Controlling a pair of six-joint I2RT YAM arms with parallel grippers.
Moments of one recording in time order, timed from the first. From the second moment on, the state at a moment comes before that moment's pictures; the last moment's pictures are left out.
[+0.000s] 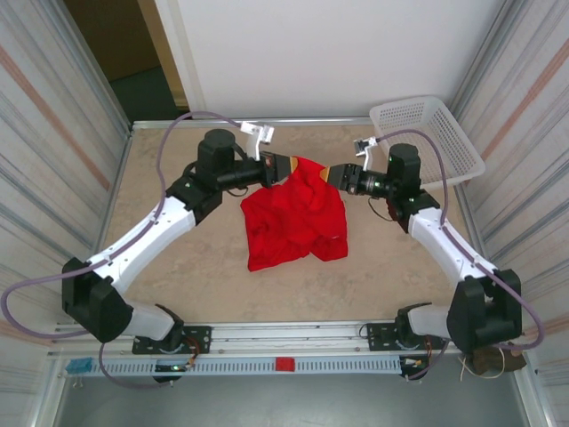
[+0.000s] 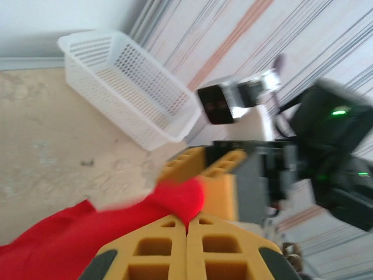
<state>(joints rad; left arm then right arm) -0.58 1.39 1.26 -0.08 0.54 -0.55 0.22 1.29 0.93 0.03 -0.83 0.67</state>
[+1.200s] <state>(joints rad) -0.50 1.35 1.19 0.15 0.68 -0.97 0.56 1.11 1.07 -0.36 -0.27 0.54</state>
